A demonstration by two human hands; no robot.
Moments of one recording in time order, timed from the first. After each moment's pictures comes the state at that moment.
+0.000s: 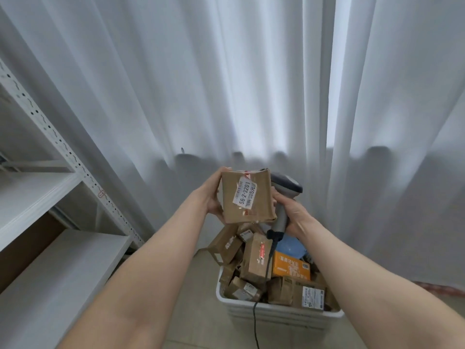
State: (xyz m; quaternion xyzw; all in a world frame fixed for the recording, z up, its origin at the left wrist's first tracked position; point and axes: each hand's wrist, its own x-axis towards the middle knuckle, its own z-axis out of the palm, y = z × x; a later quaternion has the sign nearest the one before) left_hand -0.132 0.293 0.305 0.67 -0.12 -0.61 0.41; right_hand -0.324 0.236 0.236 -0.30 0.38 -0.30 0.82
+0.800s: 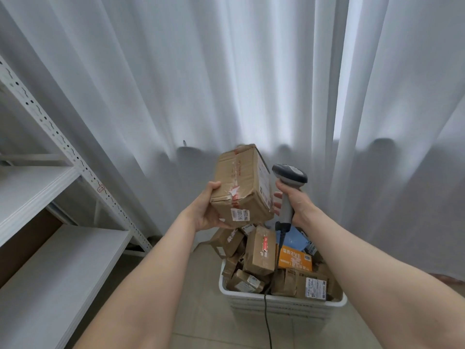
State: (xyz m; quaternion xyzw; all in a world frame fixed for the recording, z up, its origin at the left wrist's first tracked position) left_hand -0.098 0.341 0.253 0.57 -0.16 -0.64 0.49; right_hand -0.305 0.241 0.237 -0.35 0.44 -0.33 0.76
